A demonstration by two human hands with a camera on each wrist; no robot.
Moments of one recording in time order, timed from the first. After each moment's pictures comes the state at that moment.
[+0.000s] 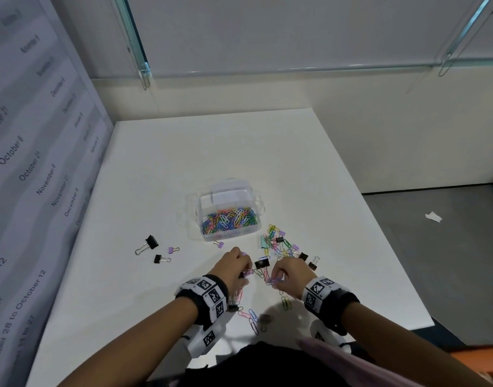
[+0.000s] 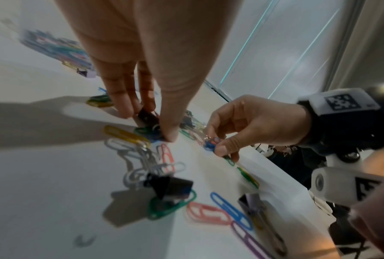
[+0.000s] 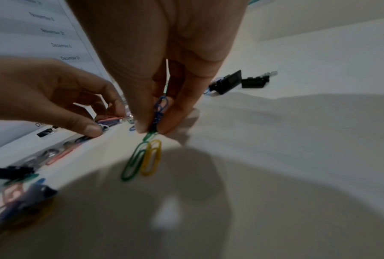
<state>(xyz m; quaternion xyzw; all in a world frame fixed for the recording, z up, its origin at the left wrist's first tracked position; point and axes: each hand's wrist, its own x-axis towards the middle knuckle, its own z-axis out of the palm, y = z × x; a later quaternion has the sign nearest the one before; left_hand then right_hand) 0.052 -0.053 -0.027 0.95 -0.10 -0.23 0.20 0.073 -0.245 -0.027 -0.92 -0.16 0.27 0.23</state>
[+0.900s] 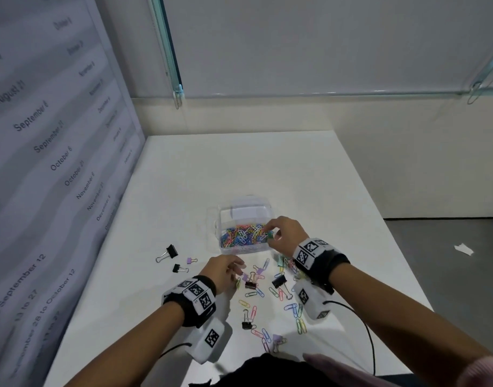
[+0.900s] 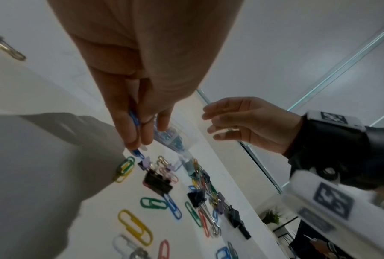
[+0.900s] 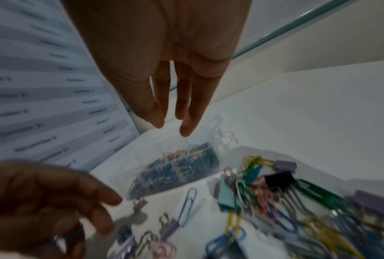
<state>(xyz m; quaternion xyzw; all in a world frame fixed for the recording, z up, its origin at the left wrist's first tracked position) 0.058 -0.004 -0.012 0.88 0.09 -0.18 0.43 0.154 -0.181 0.037 -0.93 -0.19 0.16 0.28</state>
